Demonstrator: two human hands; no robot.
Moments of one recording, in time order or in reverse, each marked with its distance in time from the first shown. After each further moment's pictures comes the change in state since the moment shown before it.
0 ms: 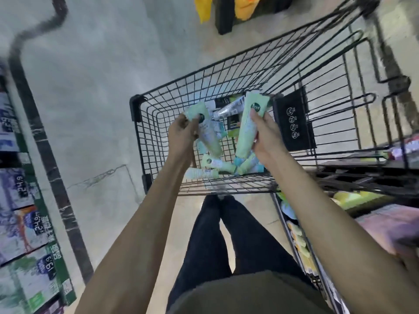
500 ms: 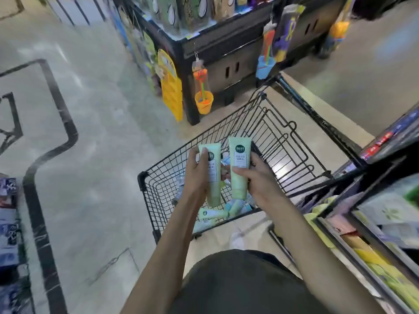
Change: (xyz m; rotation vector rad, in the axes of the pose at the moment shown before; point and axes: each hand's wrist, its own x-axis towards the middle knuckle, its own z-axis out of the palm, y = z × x) left_hand -0.165 0.111 0.043 0.089 -0.279 0.165; right_hand -0.212 -0.059 -0.006 0.021 -0.114 -0.289
